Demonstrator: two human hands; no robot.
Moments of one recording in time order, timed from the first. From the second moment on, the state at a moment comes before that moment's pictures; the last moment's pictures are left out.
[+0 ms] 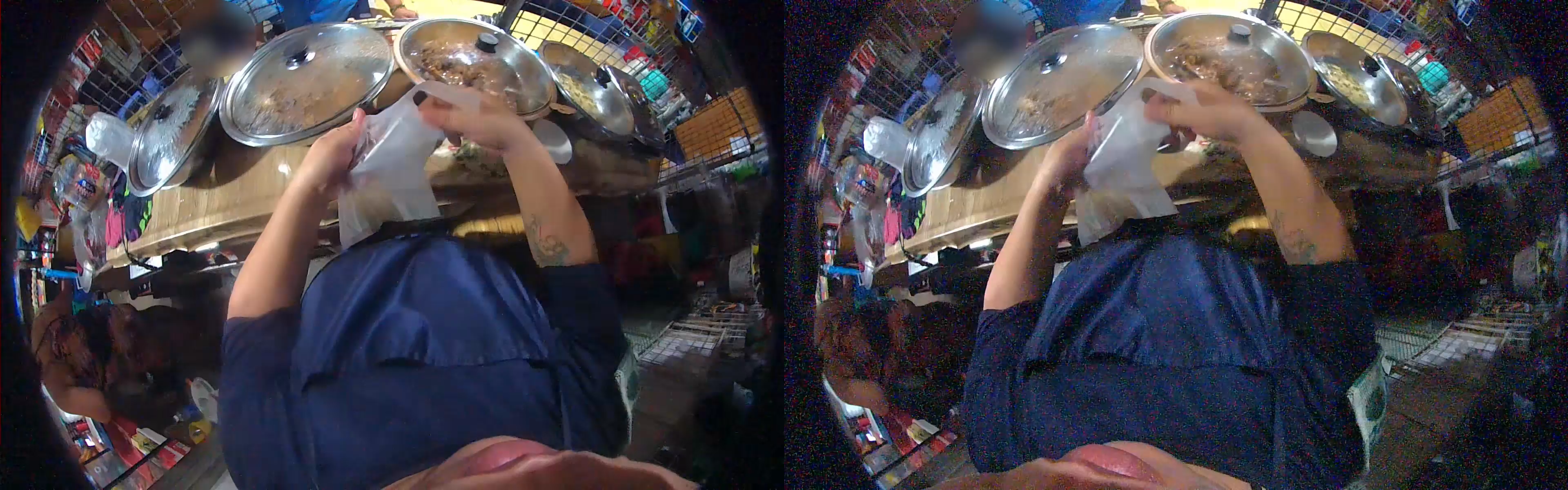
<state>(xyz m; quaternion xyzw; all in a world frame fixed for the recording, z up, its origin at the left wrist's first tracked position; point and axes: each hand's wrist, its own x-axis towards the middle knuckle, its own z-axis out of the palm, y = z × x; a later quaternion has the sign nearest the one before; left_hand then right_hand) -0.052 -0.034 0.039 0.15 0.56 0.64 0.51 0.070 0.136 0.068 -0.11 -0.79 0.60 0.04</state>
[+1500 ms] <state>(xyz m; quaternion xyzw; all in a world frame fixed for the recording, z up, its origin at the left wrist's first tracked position) -0.114 -0.134 -0.014 0.33 0.91 0.25 -0.06 0.015 0.098 -0.007 -0.13 -0.35 0.92 0.13</state>
